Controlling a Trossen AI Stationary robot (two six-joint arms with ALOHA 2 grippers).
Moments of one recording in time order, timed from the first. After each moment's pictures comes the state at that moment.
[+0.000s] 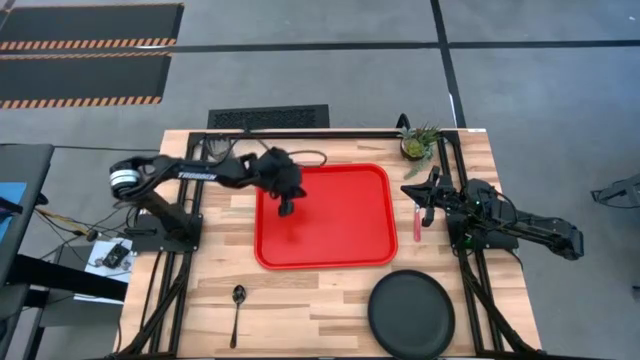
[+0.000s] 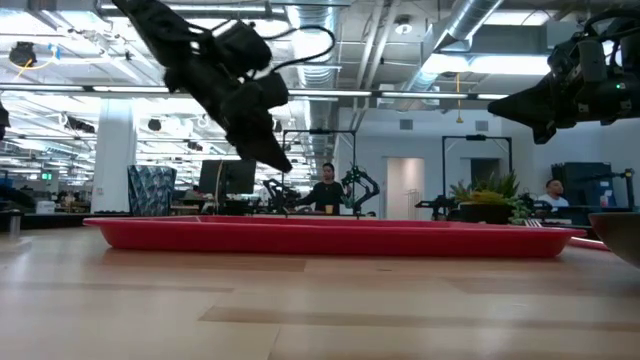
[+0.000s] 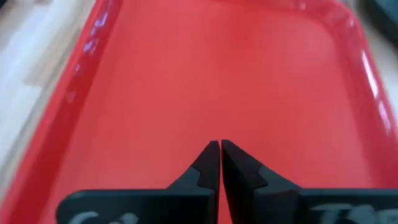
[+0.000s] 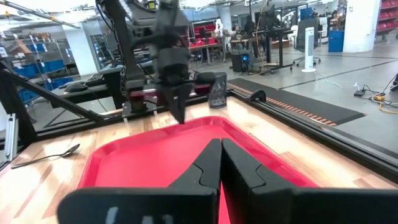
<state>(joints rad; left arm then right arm) 0.33 1.52 0.82 -0.05 0.24 0.05 -0.32 0.01 0.01 0.03 -0.02 0.16</state>
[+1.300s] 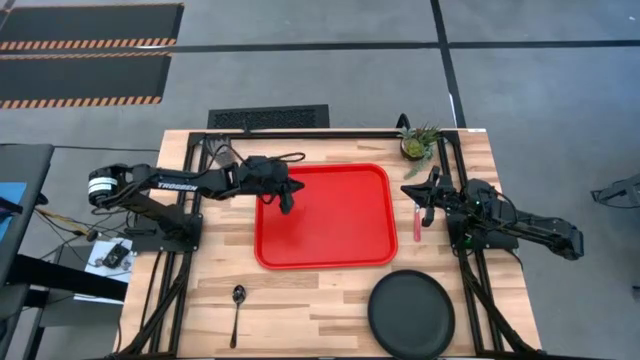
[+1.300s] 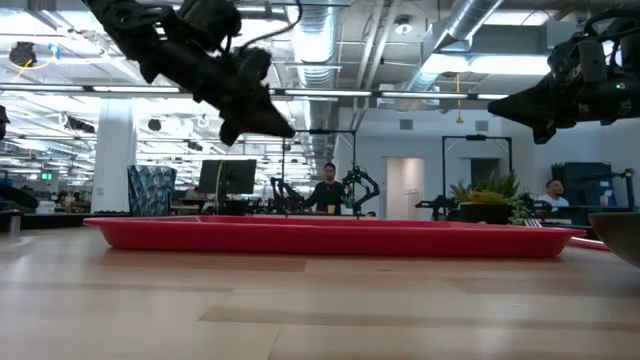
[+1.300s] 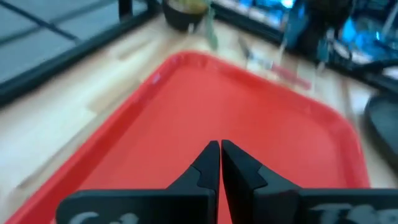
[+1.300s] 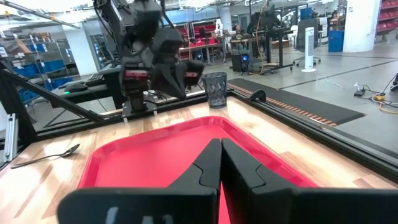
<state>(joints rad) 0.25 1.37 0.67 0.25 -0.02 -0.28 -0.32 0.01 0.01 0.03 -0.02 0.16</state>
